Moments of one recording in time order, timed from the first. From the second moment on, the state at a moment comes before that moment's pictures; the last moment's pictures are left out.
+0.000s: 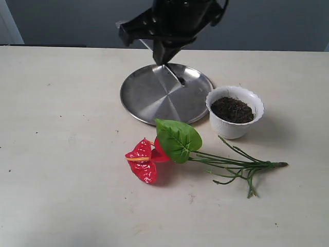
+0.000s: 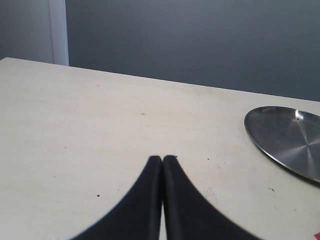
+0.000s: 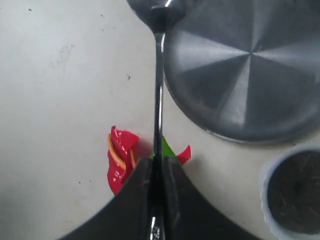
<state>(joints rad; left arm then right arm) 0.04 0.00 0.00 -0.18 0.25 0.01 0.81 1.84 -1.82 0.11 1.22 0.01</state>
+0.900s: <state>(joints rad) 0.04 0.00 0.00 -0.18 0.25 0.01 0.71 1.31 -1.31 -0.09 1.23 0.22</state>
